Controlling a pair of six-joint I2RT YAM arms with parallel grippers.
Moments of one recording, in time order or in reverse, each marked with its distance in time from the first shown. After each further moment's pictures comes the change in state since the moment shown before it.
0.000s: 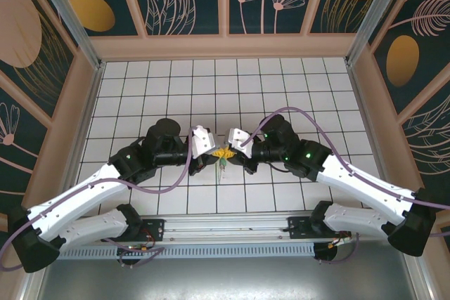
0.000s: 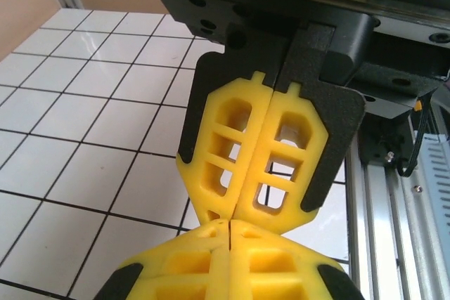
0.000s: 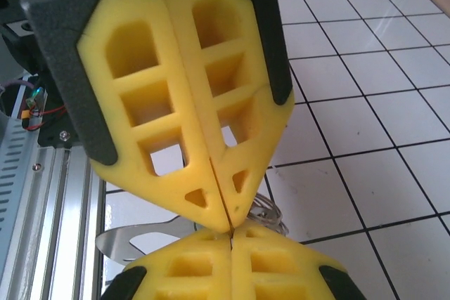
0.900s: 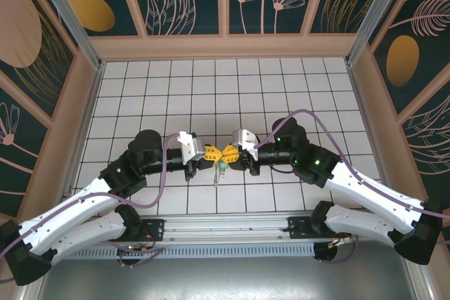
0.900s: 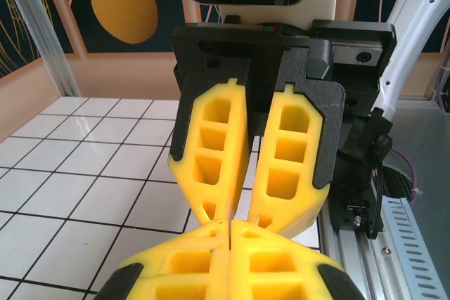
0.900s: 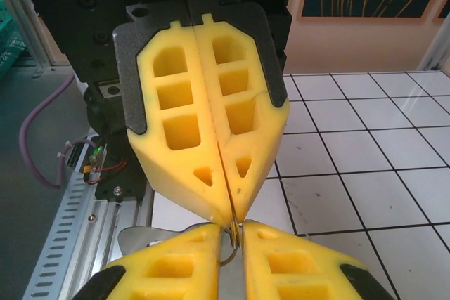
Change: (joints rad) left arm -0.001 -0.168 -0.164 0.285 0.104 -0.111; right arm -0.005 -0.099 -0.069 0.174 -0.169 0.086
